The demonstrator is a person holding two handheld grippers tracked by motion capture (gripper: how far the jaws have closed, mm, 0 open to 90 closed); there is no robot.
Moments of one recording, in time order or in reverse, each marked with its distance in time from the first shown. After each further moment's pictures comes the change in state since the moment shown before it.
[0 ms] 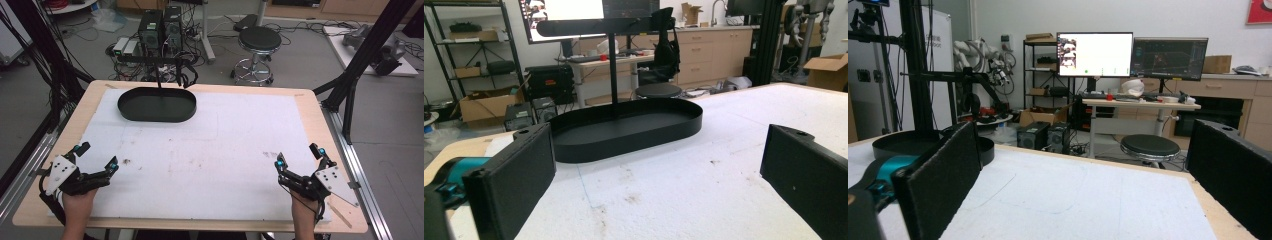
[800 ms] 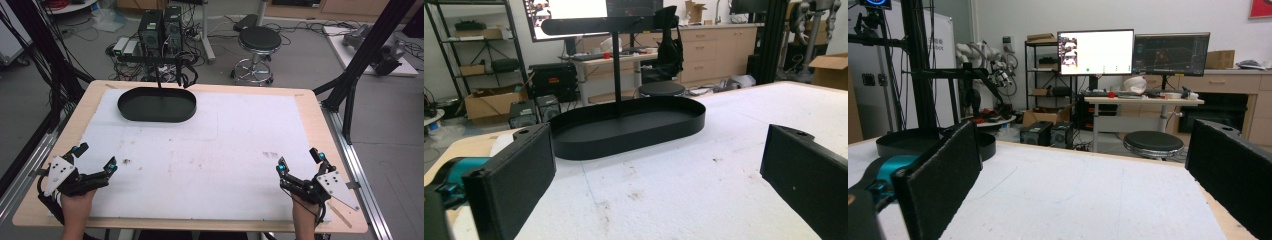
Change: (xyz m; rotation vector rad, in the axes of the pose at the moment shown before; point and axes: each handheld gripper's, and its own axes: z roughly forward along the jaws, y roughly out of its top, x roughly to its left) left arm 0.000 0.001 -0.004 0.009 0.013 -0.004; right arm -0.007 -0.016 -0.006 -0.004 0.008 0.024
